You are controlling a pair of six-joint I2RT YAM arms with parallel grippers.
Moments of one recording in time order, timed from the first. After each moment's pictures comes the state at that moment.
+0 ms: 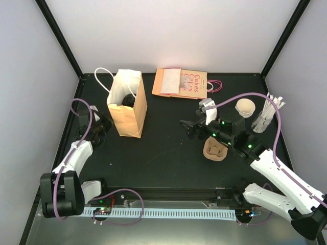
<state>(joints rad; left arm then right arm) 0.11 1.13 0.56 -0.03 0.32 -0.88 0.69 0.90 0.90 -0.33 -0.14 0.20</state>
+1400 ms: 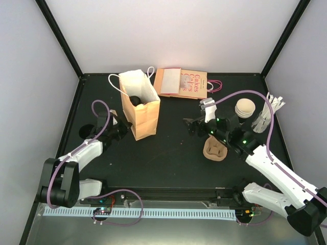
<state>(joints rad) -0.14 1.24 0.52 0.07 0.31 -0.97 0.67 0.97 0.88 -0.35 -0.04 0.22</state>
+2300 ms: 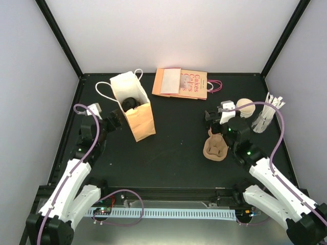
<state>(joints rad) -0.16 0.78 0.59 -0.22 -0.11 -0.56 0.53 0.82 0.63 -0.11 0.31 0.07</state>
